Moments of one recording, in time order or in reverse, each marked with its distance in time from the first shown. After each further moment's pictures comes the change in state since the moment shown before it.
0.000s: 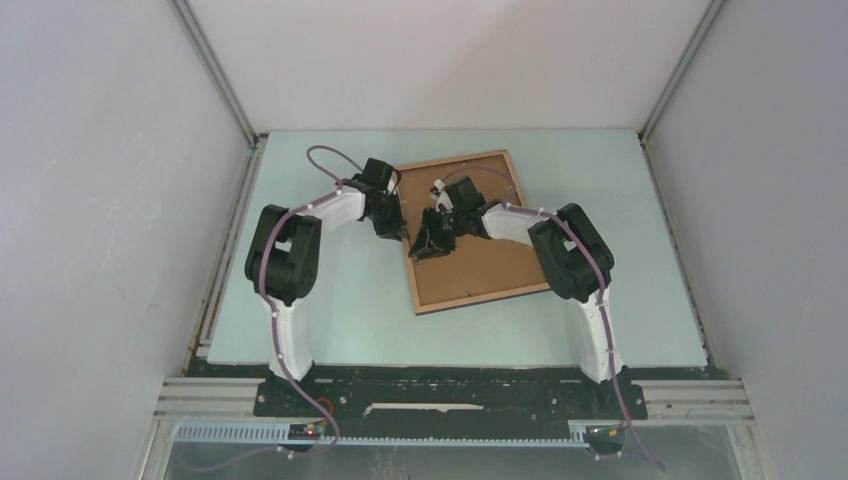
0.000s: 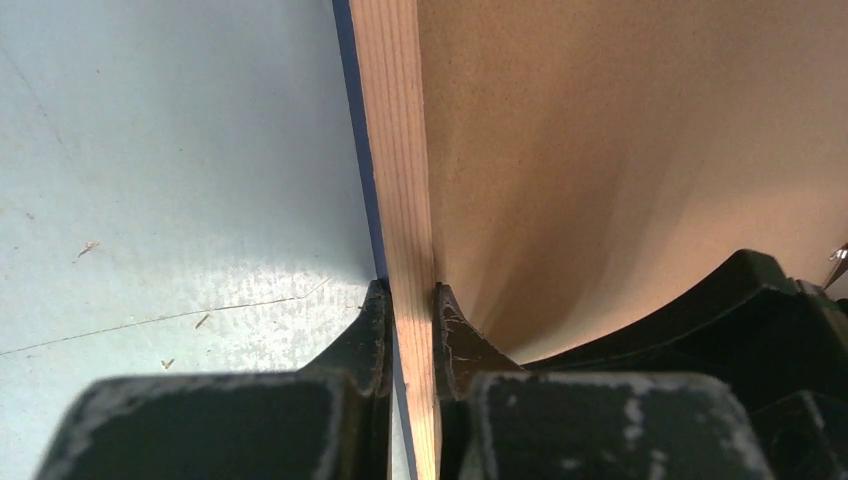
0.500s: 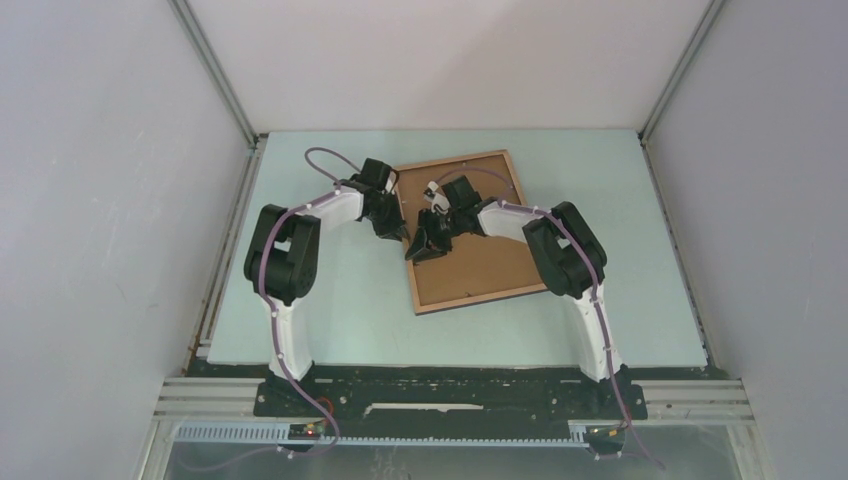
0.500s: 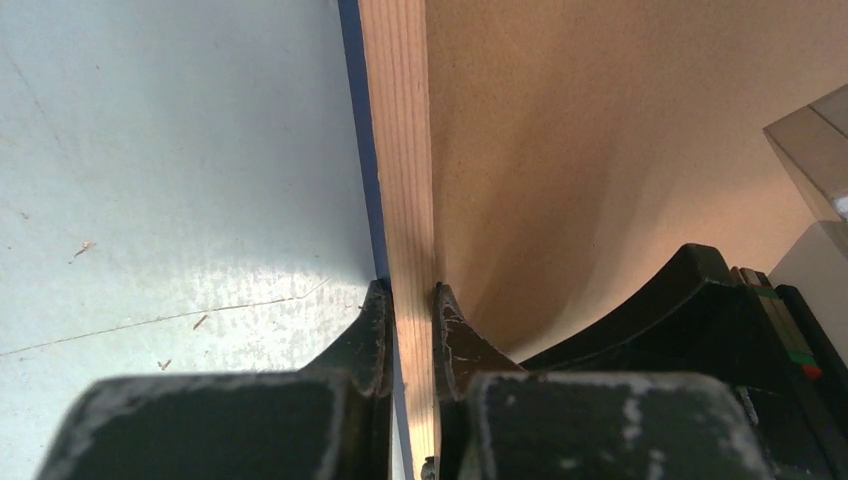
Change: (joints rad) left arm 0.011 0.000 -0.008 0.010 0.024 -0.016; right arm 0.004 0.056 0.068 -0.051 -0.106 -0.032
